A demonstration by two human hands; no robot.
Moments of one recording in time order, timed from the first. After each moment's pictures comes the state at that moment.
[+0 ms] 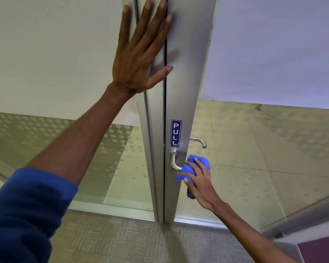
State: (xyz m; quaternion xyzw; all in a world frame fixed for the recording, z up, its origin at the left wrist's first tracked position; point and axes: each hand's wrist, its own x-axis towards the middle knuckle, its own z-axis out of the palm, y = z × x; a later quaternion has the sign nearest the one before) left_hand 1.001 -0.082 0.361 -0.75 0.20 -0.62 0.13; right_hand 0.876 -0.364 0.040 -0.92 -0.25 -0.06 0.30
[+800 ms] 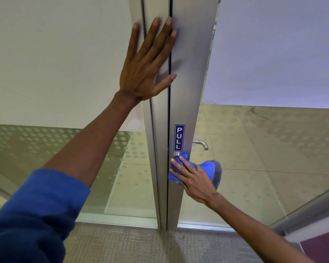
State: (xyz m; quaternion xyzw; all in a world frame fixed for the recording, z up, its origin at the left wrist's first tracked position) left_hand 1.013 -0.076 0.359 -0.74 0.23 -0.62 0.12; right_hand 0.896 -0.328 0.049 -0.92 -0.37 -0.13 -0.02
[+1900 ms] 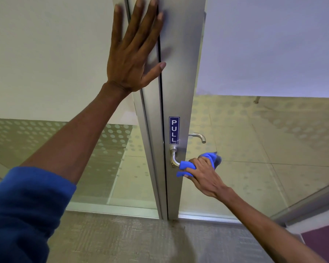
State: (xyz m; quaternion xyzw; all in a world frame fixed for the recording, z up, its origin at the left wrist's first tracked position) left_hand 1.007 -0.077 0.357 -0.74 0.20 -0.63 0.14; right_hand 0.899 -0.373 0.044 -0.91 -0.36 -0.15 0.13
